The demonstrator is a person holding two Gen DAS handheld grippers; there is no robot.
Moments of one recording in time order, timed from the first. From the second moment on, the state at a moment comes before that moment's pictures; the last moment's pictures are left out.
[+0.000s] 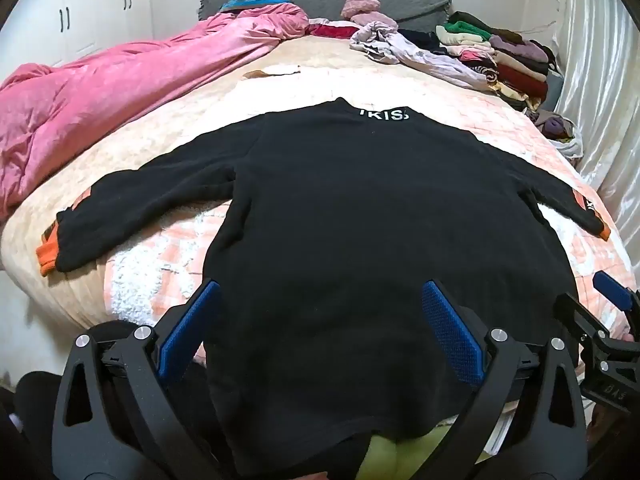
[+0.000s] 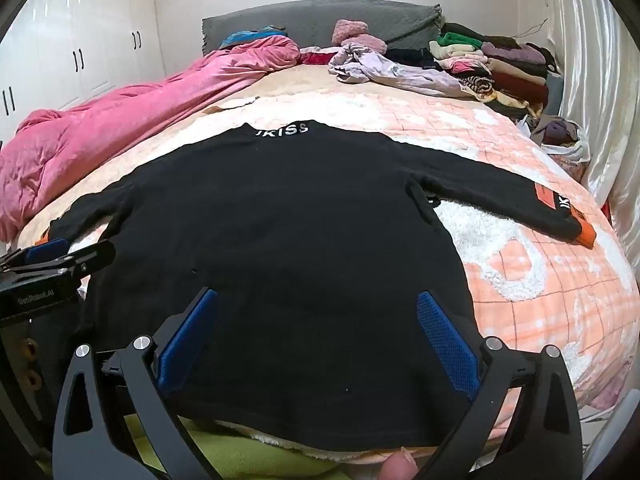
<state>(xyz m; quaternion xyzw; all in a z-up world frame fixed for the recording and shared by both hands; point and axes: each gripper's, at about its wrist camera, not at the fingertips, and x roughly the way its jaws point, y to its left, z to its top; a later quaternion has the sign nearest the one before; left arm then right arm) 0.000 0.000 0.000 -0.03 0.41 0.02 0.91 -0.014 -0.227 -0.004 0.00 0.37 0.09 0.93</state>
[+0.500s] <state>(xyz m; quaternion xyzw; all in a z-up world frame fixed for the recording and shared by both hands) -0.002 0.001 -0.001 -0.03 0.40 0.02 0.91 -0.016 -0.223 -0.001 -0.01 0.37 0.09 0.93</state>
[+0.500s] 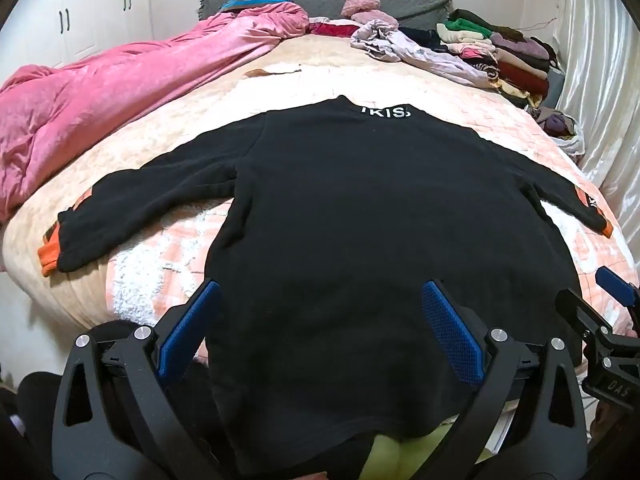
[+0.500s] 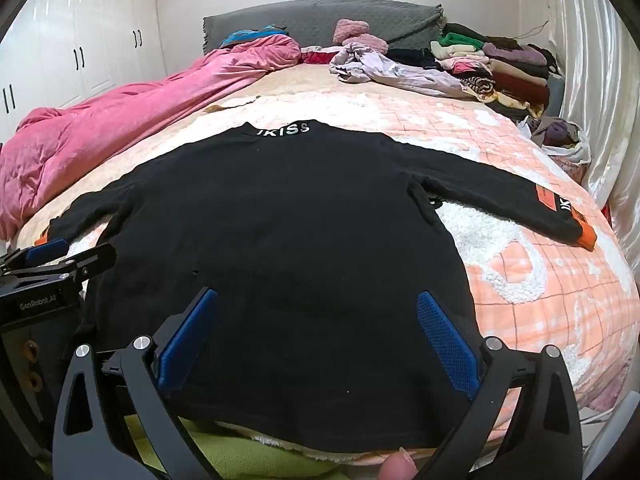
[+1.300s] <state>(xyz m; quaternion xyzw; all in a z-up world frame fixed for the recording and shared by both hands) -0.001 -0.002 -0.002 -0.03 0.40 0.02 0.91 -0.017 -0.224 -0.003 -0.01 0.37 0.09 0.93</state>
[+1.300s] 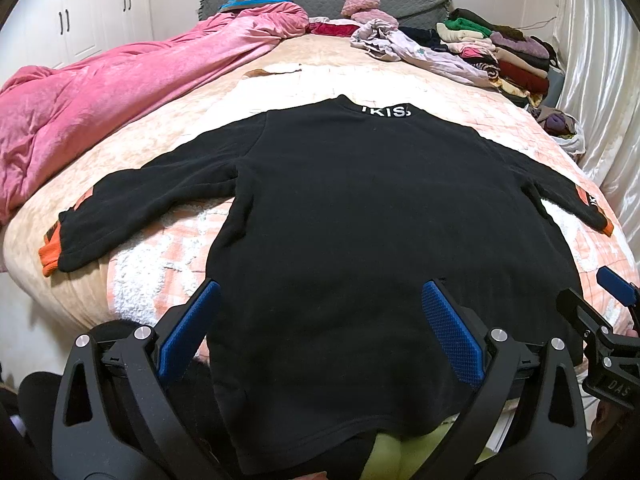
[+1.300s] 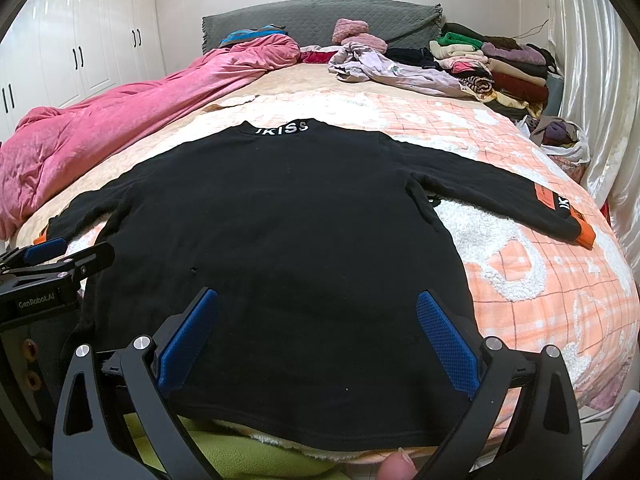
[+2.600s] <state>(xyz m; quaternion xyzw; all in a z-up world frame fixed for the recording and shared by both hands) 0.008 -0.008 -0.007 -0.02 0.41 0.02 0.91 -0.011 -0.243 0.003 0.00 0.35 0.06 0.93</state>
